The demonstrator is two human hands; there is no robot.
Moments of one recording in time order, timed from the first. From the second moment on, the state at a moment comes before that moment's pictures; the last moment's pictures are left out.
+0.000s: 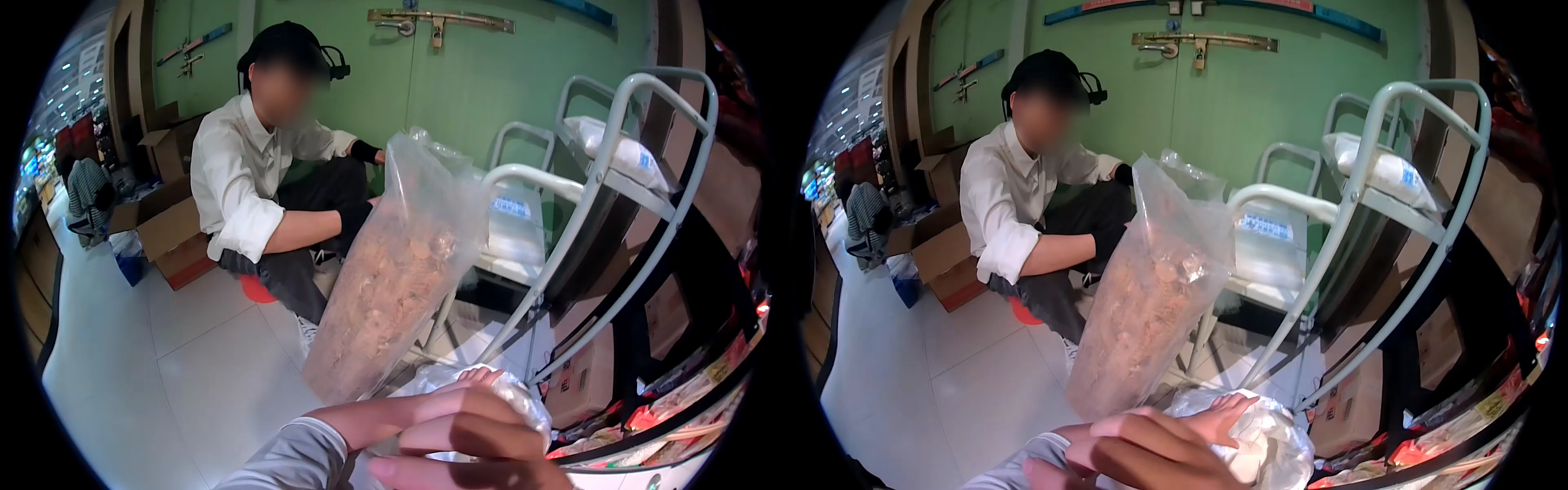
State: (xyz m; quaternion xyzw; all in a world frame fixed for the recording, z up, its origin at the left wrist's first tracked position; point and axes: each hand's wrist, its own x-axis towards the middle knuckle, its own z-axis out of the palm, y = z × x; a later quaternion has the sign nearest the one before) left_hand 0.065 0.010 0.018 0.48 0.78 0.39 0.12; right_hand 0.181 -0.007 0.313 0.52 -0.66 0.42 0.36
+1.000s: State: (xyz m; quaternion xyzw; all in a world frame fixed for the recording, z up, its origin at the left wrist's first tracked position) left_hand 0.054 0.009 0.001 0.52 0.78 0.32 0.15; right_hand 0.292 0.170 -0.019 -0.38 -0.87 0.26 -0.18
